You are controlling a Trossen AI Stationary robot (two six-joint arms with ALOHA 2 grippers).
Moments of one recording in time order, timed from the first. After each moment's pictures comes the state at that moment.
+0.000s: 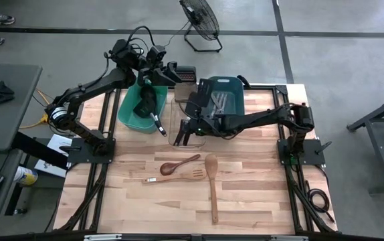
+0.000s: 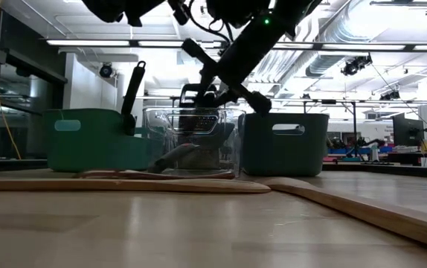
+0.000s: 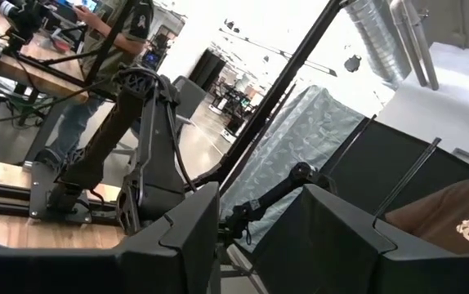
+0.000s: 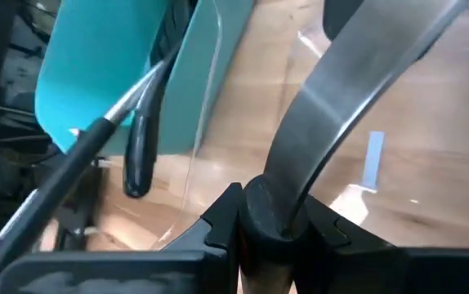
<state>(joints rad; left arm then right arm) 0.72 1.47 1.28 0.73 1.27 -1.03 -0.07 1.86 1.32 -0.19 0.31 1.34</state>
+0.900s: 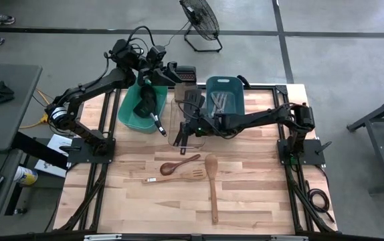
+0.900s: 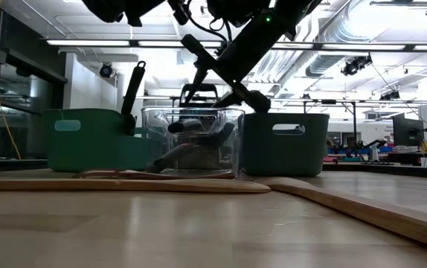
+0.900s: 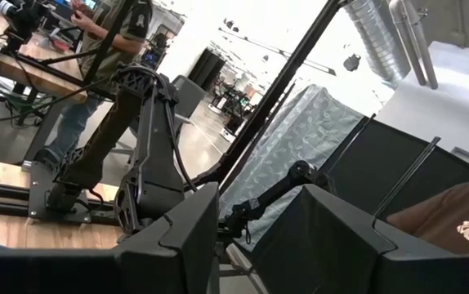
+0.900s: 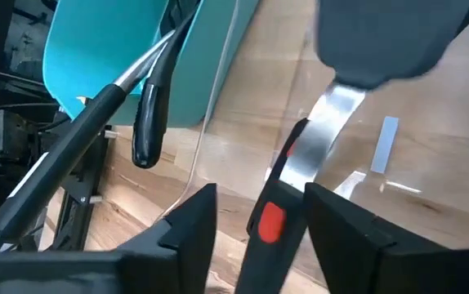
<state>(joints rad) 0.72 1.47 1.28 0.73 1.27 -1.03 -0.07 1.86 1.32 -0.20 0.23 1.29</state>
